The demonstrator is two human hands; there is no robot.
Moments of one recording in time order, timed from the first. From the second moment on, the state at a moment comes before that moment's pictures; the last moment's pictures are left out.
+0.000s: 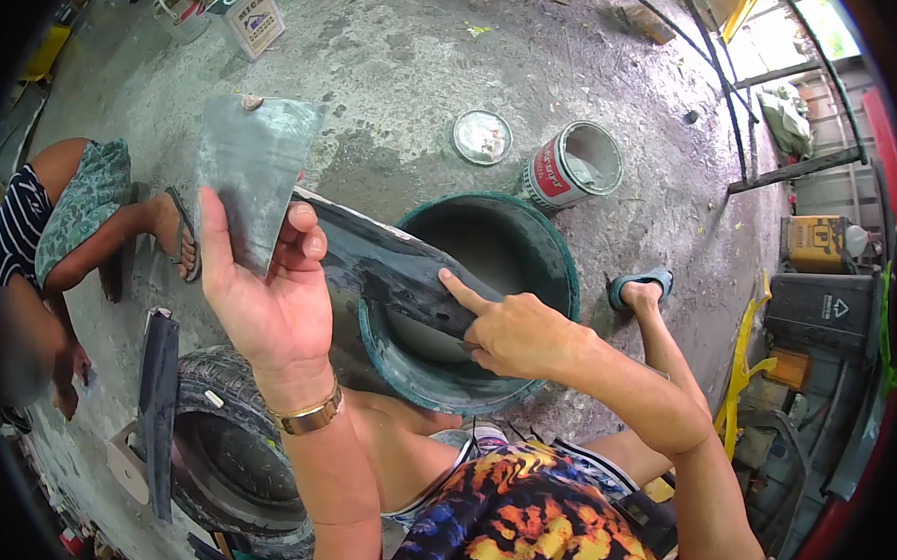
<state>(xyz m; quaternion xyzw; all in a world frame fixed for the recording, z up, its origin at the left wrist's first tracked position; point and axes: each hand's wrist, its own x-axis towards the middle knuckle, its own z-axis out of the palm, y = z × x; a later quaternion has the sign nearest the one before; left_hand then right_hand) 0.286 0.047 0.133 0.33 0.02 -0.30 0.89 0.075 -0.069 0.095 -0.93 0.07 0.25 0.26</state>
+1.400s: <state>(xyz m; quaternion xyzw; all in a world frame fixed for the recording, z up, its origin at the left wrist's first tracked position) 0.297 0.043 0.119 0.33 -0.02 -0.36 0.87 -0.075 -0.029 0.119 -0.86 0.32 0.18 0.36</state>
